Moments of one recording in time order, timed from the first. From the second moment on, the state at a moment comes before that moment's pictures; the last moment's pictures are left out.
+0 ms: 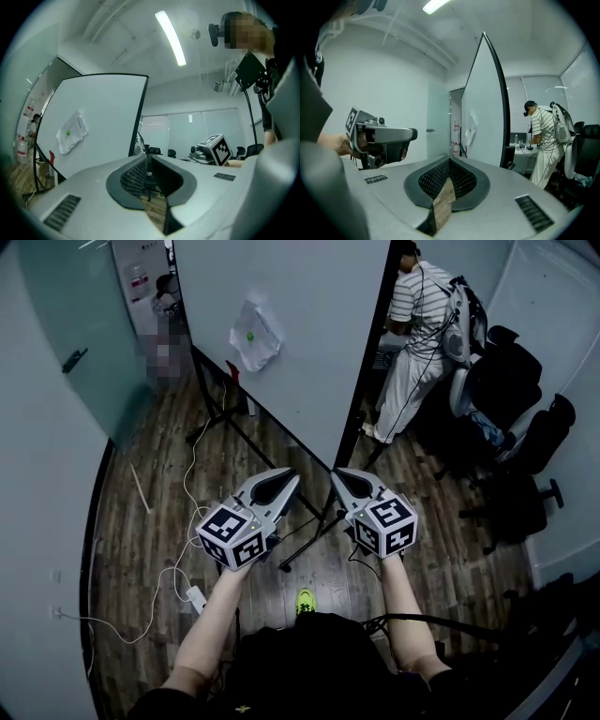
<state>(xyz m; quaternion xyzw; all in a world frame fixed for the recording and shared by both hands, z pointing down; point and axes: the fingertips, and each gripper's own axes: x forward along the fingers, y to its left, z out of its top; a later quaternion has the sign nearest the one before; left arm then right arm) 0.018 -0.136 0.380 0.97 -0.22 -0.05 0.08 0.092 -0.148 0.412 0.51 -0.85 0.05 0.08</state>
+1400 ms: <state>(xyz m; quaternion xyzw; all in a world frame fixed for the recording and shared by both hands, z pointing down) -0.043 -0.004 0.391 0.98 -0.18 -0.06 0.10 0.014 -0.025 0.421 0.51 -0.85 0.05 0.08</state>
